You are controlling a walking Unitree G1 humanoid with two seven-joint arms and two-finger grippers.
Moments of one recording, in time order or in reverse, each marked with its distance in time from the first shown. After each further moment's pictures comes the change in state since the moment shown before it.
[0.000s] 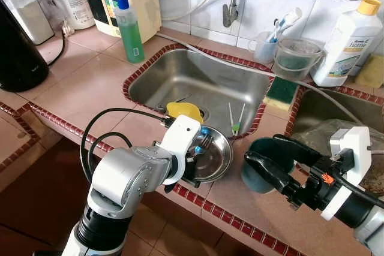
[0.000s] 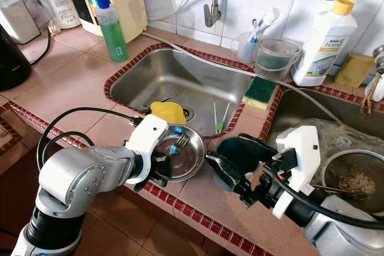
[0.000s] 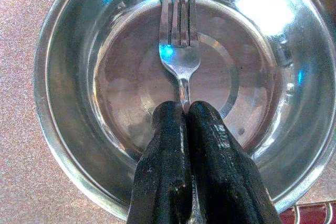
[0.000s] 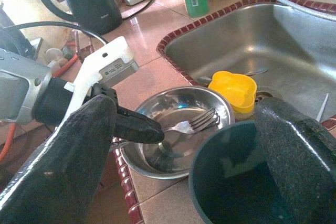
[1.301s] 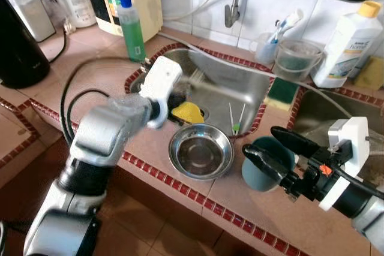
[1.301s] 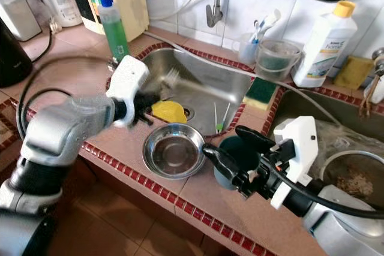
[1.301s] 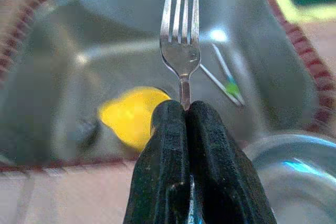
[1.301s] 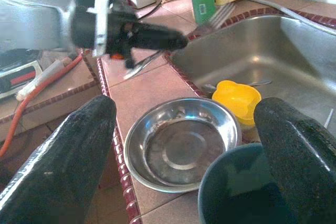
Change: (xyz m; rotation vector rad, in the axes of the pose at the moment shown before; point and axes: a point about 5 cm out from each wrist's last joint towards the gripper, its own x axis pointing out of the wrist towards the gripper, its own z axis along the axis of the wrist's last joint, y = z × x) left arm -0.005 0.074 0.077 0.144 -0.408 0.103; right arm 0.008 -0.002 0.009 -0.027 -0.021 0.026
